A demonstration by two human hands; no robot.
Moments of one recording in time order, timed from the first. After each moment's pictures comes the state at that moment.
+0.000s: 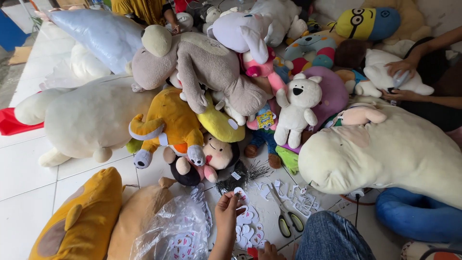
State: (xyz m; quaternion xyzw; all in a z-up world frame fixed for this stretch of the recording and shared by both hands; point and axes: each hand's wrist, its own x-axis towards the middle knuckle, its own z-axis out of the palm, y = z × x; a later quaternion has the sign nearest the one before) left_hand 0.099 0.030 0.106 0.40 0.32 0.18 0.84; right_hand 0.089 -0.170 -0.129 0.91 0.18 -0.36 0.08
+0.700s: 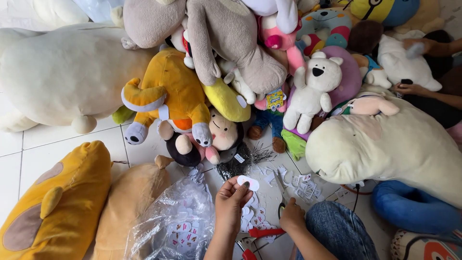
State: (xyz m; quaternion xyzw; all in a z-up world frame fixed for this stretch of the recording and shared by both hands) left_hand 0.089 0.058 0.105 0.27 0.28 0.12 0.91; right_hand 0.187 -0.147 0.005 0.95 -0.12 -0.27 -0.03
